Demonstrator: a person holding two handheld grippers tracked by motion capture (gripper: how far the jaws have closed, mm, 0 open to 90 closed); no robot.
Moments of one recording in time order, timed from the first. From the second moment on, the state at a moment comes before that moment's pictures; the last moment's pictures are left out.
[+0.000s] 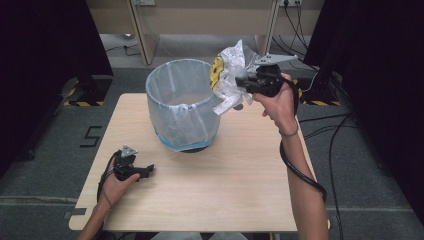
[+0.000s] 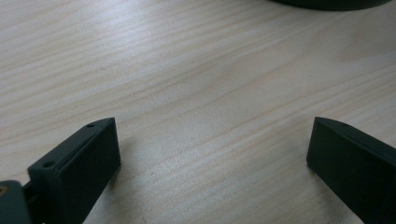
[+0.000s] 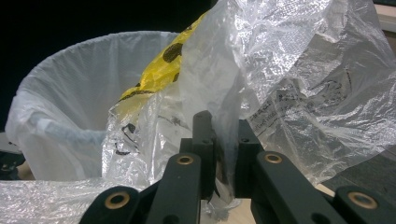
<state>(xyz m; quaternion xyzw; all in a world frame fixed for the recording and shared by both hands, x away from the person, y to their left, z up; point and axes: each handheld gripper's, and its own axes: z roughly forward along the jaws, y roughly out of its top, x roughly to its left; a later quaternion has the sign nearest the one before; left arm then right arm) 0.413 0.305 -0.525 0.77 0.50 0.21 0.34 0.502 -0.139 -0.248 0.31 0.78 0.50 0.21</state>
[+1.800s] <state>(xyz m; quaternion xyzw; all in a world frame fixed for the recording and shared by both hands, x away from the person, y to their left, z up) 0.413 0.305 -0.525 0.77 0.50 0.21 0.34 0.549 -0.029 -0.246 0.29 0.81 0.49 0.16</state>
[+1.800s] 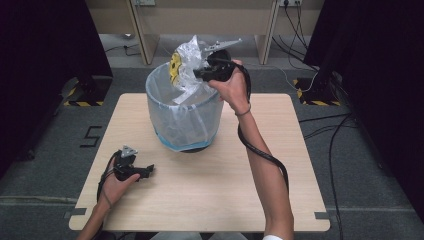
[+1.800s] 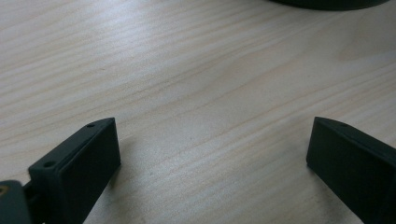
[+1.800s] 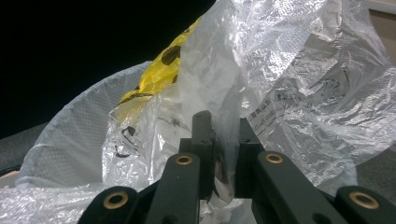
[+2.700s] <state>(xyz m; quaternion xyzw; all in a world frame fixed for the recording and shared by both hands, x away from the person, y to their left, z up) 0.413 0.305 -0.525 0.77 0.50 0.21 0.34 0.551 -0.007 -0.268 0.29 0.82 0.46 0.15</state>
